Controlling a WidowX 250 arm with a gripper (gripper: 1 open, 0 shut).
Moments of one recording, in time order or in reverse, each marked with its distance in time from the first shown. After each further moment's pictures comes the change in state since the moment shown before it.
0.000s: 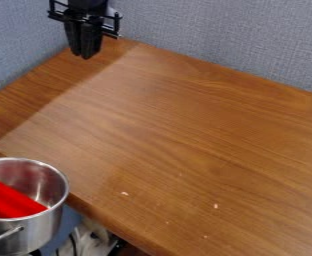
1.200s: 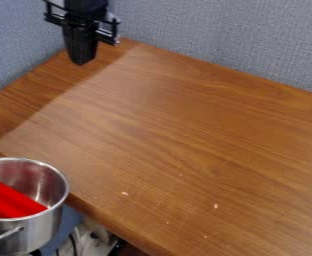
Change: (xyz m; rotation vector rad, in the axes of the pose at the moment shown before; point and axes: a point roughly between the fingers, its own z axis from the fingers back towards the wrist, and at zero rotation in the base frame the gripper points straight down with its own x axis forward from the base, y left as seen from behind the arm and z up) arm -0.023 -0.025 0.010 -0.003 0.030 -0.095
